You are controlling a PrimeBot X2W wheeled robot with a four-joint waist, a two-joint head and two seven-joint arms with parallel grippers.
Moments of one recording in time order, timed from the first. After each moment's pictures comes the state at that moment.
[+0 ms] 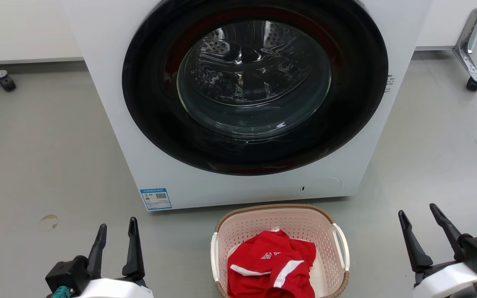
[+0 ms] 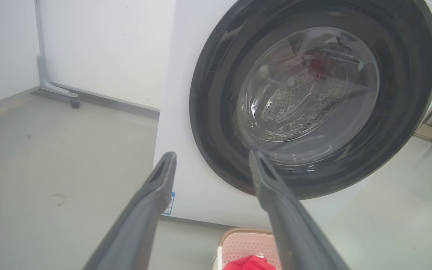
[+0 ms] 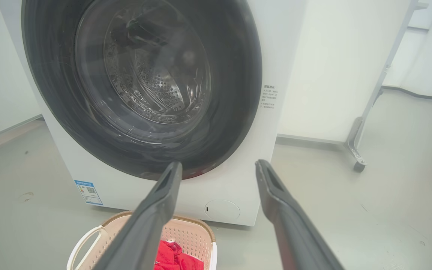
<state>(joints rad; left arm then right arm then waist) -0.01 0.04 -0.07 0.26 -0.39 -0.03 -0.25 0.03 -0.06 0.15 0.21 0.26 0.13 -0.25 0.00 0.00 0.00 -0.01</state>
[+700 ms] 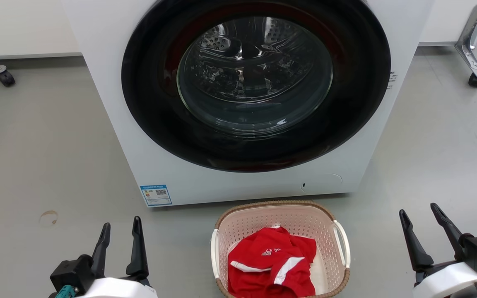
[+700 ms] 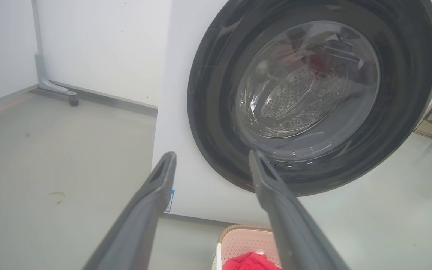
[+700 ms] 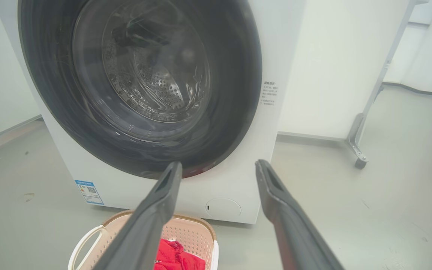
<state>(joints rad) -0.01 0.04 -0.10 0.25 -0.39 -0.01 -0.25 0.03 -0.06 0.15 0.21 0.26 0.13 -0.25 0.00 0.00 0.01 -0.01</state>
